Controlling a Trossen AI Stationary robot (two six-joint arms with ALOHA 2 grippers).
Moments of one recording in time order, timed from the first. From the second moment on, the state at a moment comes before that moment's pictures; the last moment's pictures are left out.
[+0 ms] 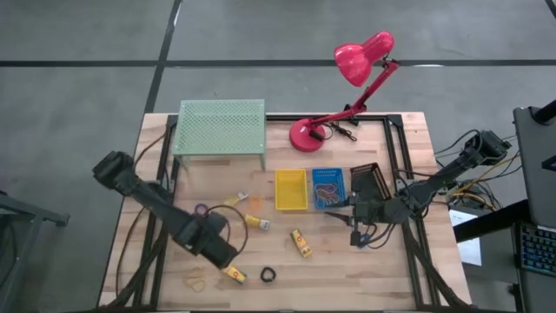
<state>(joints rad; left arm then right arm) -0.64 1.61 1.27 -1.20 0.03 -1.71 0.56 1.07 0.48 0.40 0.65 -0.05</state>
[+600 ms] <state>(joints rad) -0.80 1.62 1.04 -0.89 0.25 -2.41 0.56 1.07 0.48 0.40 0.65 -0.05</state>
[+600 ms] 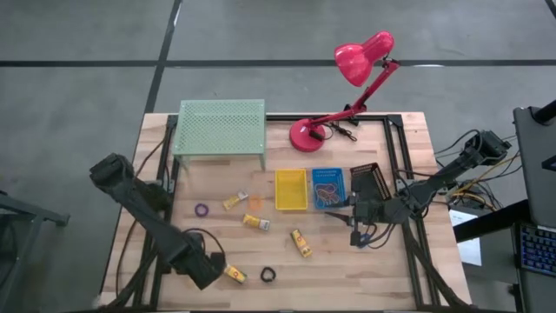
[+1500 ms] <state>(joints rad) -0.80 1.62 0.77 -0.49 0.28 -2.44 0.56 1.07 0.48 0.40 0.65 -0.05</state>
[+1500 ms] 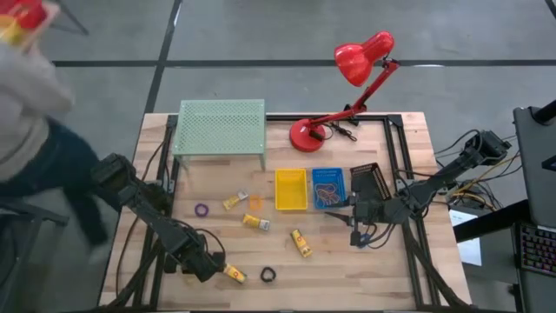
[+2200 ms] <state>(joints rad) -0.80 1.57 0.80 -0.55 0.33 -2.44 0.56 1.07 0.48 0.40 0.65 -0.05</state>
